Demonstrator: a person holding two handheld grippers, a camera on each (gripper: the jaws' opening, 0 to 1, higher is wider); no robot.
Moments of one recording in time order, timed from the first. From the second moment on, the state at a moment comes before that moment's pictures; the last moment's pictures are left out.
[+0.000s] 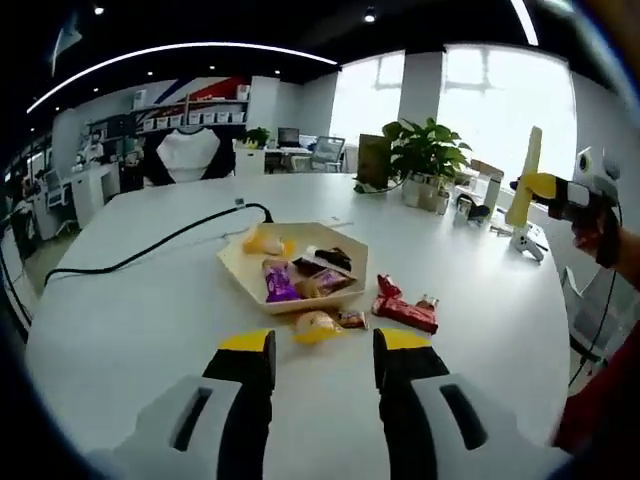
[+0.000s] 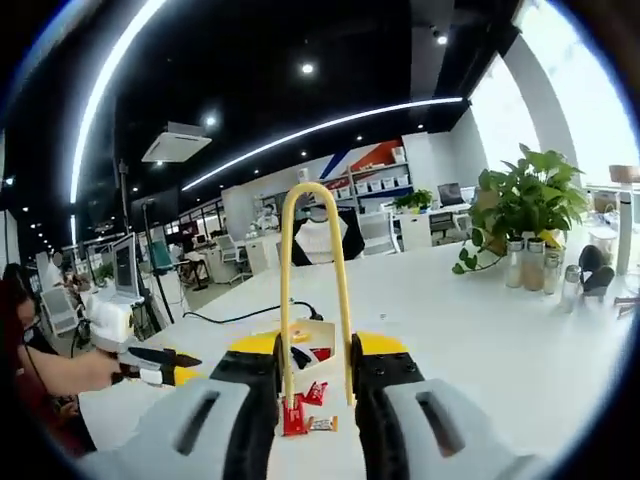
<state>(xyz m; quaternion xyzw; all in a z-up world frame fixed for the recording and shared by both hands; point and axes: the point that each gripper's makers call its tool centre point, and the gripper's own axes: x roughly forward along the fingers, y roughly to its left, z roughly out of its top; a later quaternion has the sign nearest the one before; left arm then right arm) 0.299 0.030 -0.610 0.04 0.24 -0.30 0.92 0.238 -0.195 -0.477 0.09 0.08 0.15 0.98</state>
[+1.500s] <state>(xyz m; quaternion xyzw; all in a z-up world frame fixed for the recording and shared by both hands) 0.315 0.015 -0.662 0.03 0.32 -0.26 0.91 0.238 -0.207 -0.468 0.11 0.08 0.15 0.98</state>
